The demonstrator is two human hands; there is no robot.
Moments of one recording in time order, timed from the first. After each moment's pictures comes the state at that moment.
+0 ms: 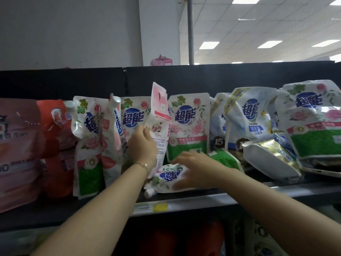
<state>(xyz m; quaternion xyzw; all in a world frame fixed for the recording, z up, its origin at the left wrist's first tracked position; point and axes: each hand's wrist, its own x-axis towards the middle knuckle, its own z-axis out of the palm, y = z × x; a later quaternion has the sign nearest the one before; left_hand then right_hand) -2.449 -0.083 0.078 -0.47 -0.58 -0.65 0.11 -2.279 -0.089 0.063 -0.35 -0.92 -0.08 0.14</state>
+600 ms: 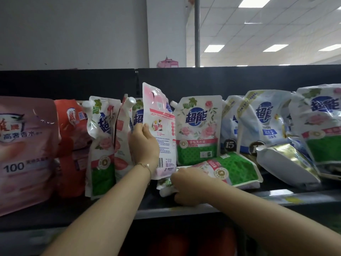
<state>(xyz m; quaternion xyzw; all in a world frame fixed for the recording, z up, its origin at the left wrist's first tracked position) -2.478 -0.083 0.084 -0.41 -0.56 -0.71 0.11 -2.340 -0.115 0.051 -0.37 -0.92 -0.12 0.03</state>
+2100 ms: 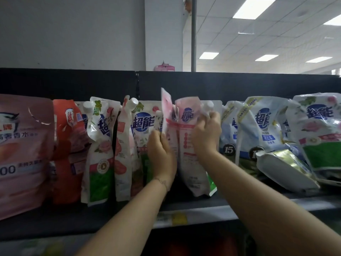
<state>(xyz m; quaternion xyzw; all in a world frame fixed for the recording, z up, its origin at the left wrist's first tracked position) -2.443 -0.083 0.062 -0.50 -0.42 -0.76 0.06 -2.349 -0.065 0.120 -0.34 -0.53 0.17 0.75</state>
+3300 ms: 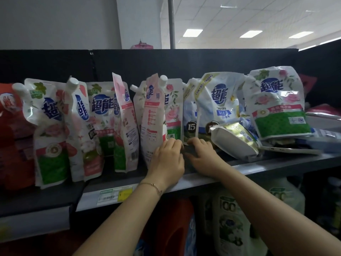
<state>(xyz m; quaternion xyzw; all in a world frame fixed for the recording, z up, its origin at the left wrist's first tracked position) -2.340 -0.103 0.008 -0.77 -0.50 -0.36 0.18 -2.196 -0.066 0.014 -0.51 -0.80 0.07 0.32</state>
